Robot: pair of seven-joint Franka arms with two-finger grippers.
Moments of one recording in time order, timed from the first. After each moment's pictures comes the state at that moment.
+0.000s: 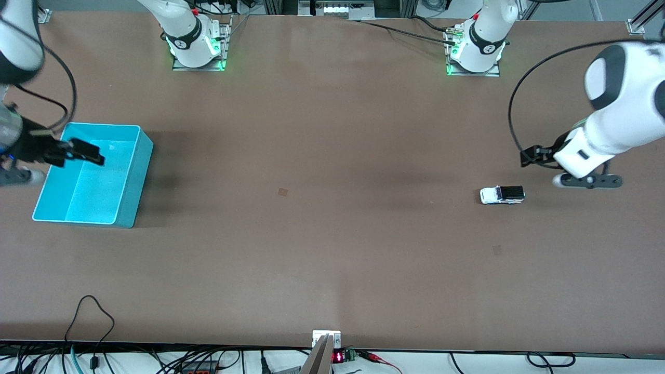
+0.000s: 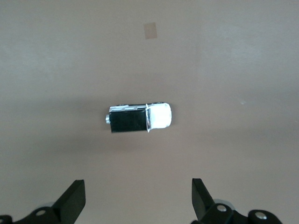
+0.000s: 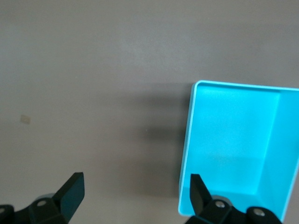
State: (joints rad) left arm 0.06 0.10 -0.06 -2.01 0.01 2.00 0.01; right arm -0.04 0.23 -0.02 -1.59 0.06 1.73 -0.10
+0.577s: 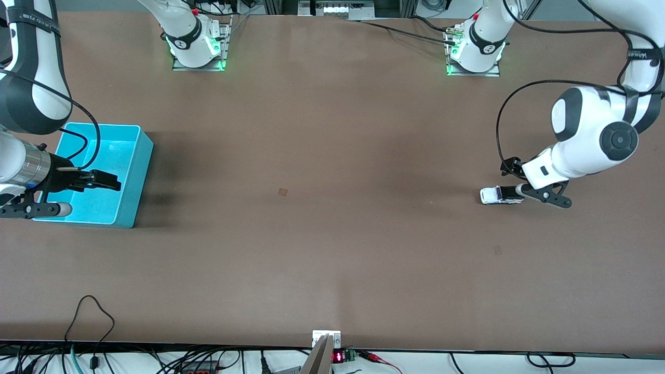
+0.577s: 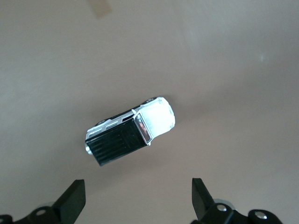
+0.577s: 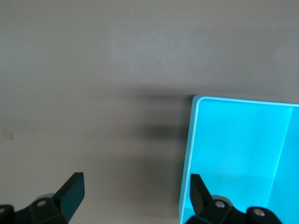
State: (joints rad) left arm 0.09 0.26 -0.06 -2.06 0.01 2.15 0.47; right arm -0.04 0.32 -0.02 -1.56 0.06 1.80 -0.10
